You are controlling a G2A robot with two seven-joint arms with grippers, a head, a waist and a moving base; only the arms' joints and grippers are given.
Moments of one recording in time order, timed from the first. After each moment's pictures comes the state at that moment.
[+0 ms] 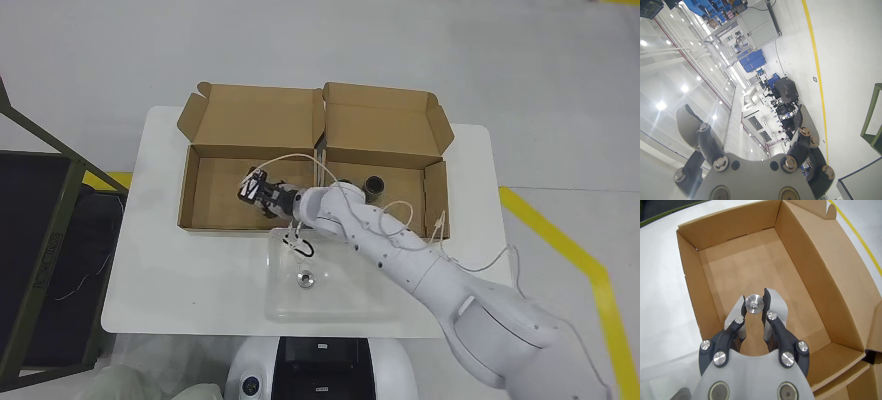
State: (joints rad) left arm 0.15 -0.27 -1.06 -1.30 2.57 -0.51 0.65; right arm -0.58 -1.65 0.40 -0.86 -1.08 -0.34 0.27
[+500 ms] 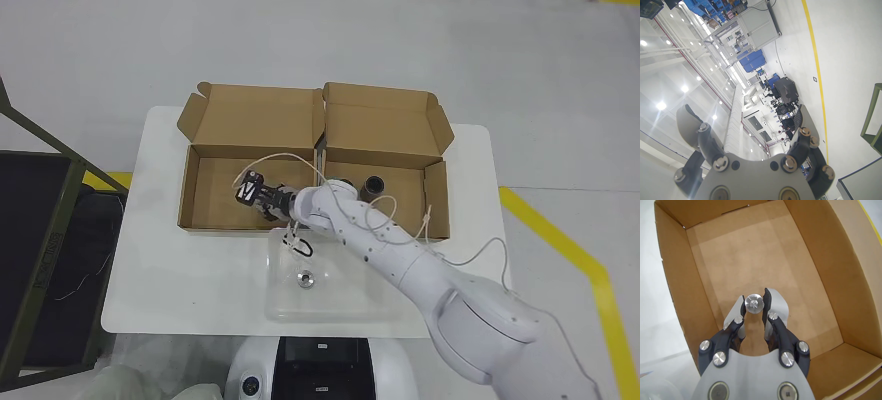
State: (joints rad) left arm 0.15 -0.27 -1.06 -1.30 2.57 -0.51 0.65; right arm -0.54 -1.74 0.38 -0.68 -1.09 -0.38 0.30
